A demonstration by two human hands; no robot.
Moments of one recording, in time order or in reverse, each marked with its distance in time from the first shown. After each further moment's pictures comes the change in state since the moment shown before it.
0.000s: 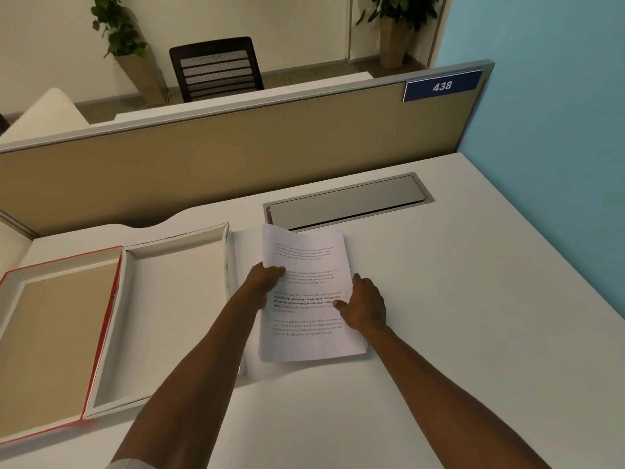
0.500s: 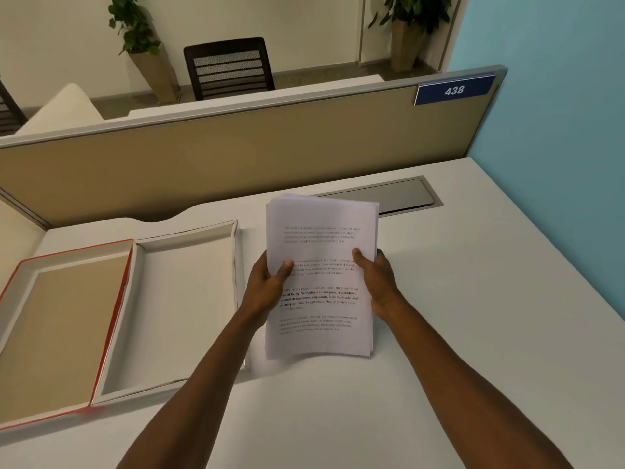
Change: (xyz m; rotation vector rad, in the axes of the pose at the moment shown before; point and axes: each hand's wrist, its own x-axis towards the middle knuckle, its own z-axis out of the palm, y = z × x) left_hand -0.056 -0.018 -0.008 -0.114 -0.019 0.529; right_hand 0.015 -0.021 -0.049 1.113 -0.106 0.048
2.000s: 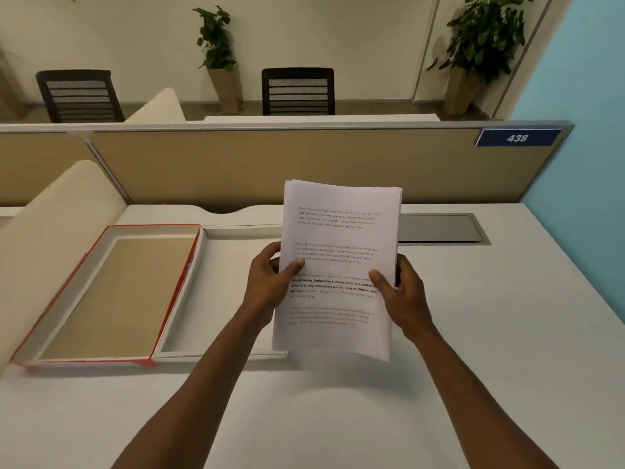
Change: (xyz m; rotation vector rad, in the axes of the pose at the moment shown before) left_hand -0.056 0.042 -0.079 -0.045 0.225 0.012; right_hand -0.066 -0.025 0.044 -0.367 -0.121 -0.435
